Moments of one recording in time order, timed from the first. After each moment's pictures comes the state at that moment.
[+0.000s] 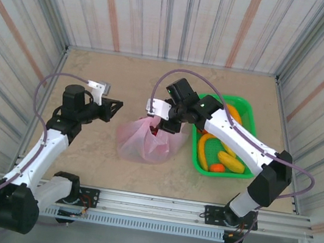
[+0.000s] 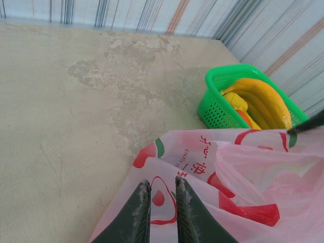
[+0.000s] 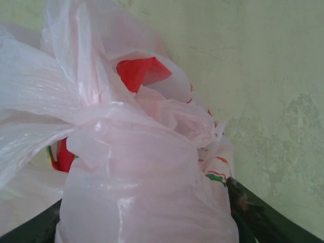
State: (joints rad) left arm -0.13 0.98 0.68 -0.16 0.58 -0.19; right arm 0.82 1.60 1.52 -0.87 -0.13 -0.71
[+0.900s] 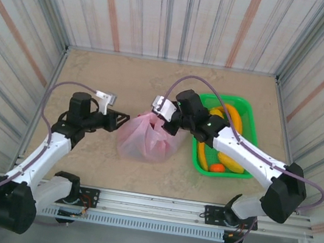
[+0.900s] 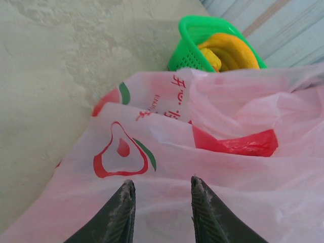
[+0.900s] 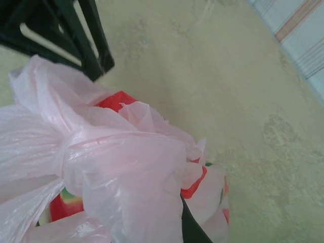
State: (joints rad) left arm -0.22 0.98 0.58 -0.17 0.66 -0.26; right arm 0.82 1.42 1.15 -0.32 -0.18 -0.40
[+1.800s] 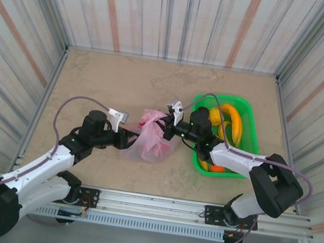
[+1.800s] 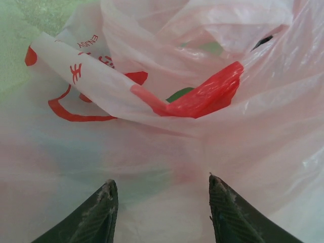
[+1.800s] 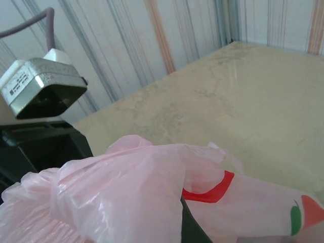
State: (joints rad) left arm -0.50 0.89 0.43 -0.07 0.45 -0.44; right arm 0.74 1.50 0.68 0.65 -0.42 0.23
